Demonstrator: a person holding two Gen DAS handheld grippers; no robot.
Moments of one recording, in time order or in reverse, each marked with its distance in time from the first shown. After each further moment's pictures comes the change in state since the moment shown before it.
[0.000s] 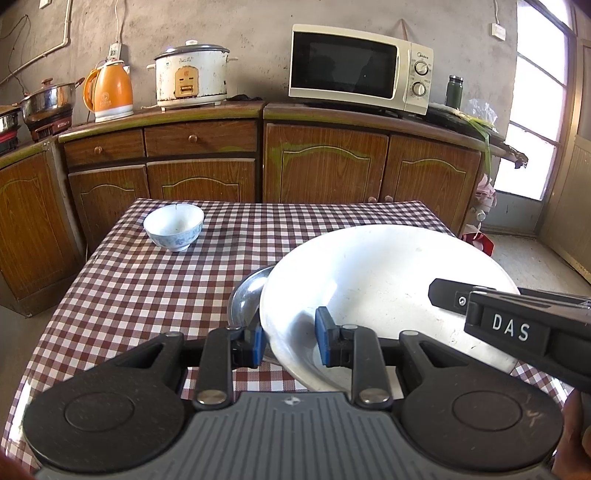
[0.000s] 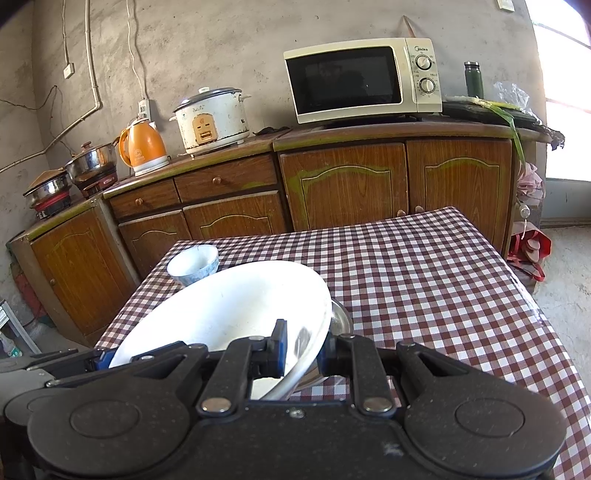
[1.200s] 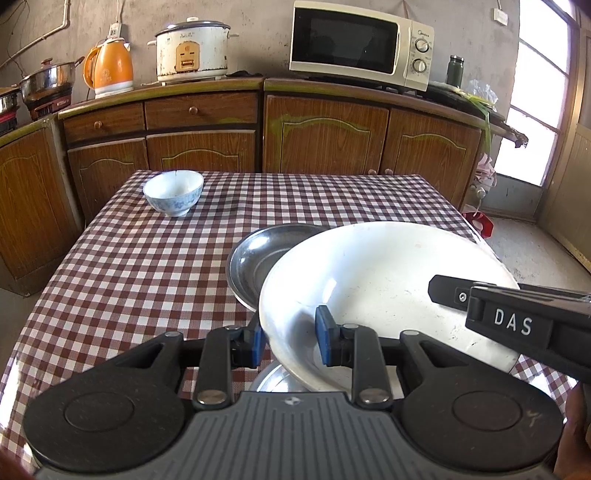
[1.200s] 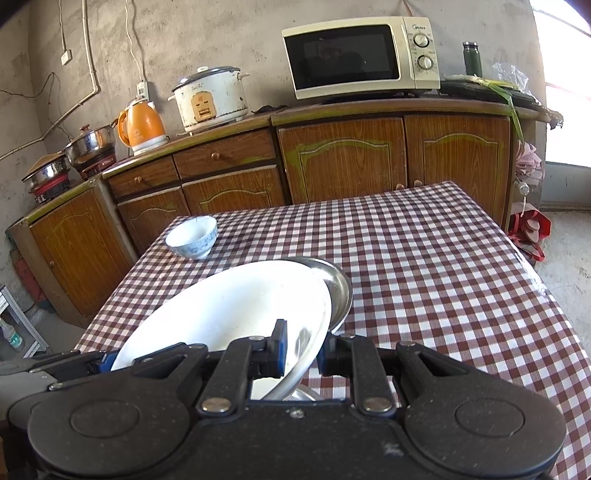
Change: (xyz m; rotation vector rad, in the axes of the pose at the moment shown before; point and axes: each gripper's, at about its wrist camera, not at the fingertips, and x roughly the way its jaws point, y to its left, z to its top) left arm 0.003 0.000 -0.032 -0.010 0.067 -0.004; right arm 0.002 -0.001 -0.032 0.005 0.060 -0.004
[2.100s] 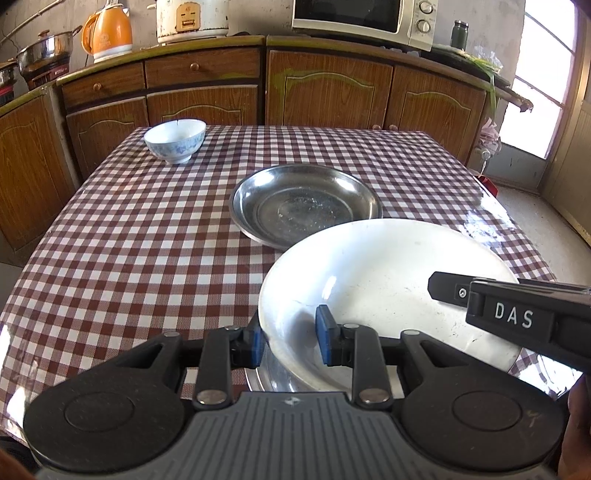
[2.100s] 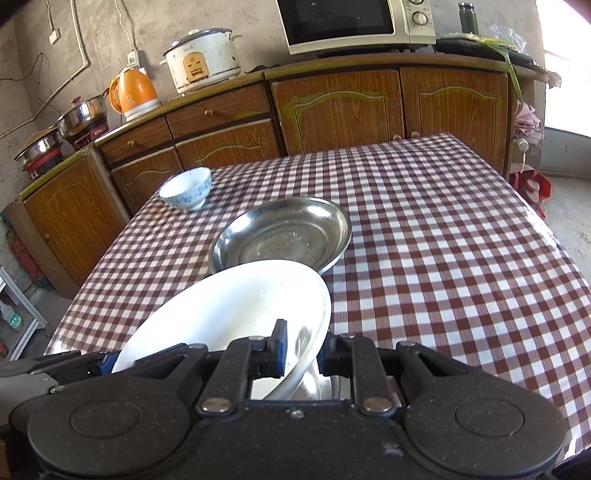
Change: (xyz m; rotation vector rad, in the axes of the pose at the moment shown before) left arm 0.015 0.007 -0.038 -0.002 0.113 0.005; right arm 0.014 -0.001 -0.047 0.023 0.115 -0.007
